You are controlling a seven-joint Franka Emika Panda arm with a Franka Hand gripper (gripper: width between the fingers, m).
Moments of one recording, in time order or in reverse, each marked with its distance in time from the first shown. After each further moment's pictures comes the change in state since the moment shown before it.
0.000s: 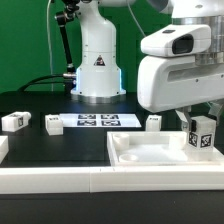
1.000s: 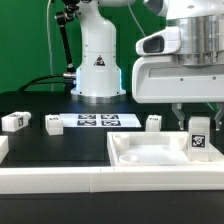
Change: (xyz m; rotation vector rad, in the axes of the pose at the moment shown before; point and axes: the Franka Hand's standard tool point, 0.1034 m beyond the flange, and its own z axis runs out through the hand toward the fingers) arm -0.001 0.000 0.001 0.043 0.029 0.889
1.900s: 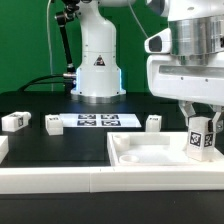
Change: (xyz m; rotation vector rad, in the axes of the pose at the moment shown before) arm -0.004 -0.005 0.001 0.018 -0.022 0.512
